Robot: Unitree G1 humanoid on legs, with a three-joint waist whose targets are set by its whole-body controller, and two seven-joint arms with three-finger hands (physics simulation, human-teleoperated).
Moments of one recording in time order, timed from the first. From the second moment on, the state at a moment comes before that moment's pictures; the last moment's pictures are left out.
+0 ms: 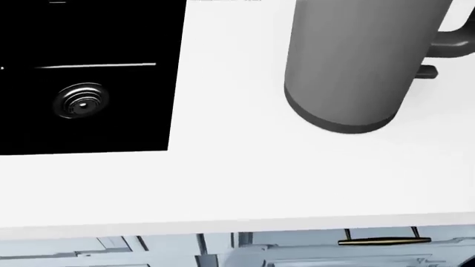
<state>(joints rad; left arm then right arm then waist) -0.08 0.91 1.27 -0.61 -1.14 0.92 0.36 -0.06 -0.83 -1.25 -0.96 1.09 1.03 -0.29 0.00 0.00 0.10</state>
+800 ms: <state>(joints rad) -0.08 0.90 1.29 -0.63 -1.07 0.90 0.32 -0.05 -0.83 -1.25 -0.97 1.11 1.02 -0.30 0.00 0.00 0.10</state>
